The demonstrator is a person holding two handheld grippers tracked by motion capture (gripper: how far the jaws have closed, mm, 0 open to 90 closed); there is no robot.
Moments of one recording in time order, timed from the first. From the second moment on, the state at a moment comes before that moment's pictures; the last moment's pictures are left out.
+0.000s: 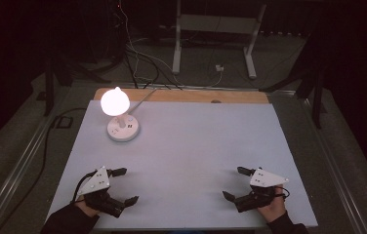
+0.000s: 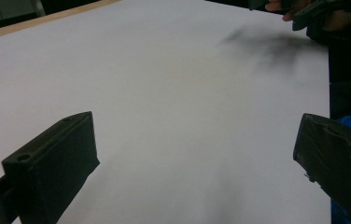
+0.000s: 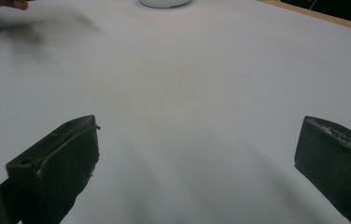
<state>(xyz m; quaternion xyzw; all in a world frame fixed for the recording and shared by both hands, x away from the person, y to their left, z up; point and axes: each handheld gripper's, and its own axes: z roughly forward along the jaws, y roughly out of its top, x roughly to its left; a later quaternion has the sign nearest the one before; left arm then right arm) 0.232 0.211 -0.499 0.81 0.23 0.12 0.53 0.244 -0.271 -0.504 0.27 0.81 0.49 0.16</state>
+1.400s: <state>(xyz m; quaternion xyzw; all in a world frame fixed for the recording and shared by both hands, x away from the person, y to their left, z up) 0.226 0.185 -0.475 0.81 0.20 0.09 0.54 0.240 -0.271 -0.492 0.27 0.79 0.51 0.19</state>
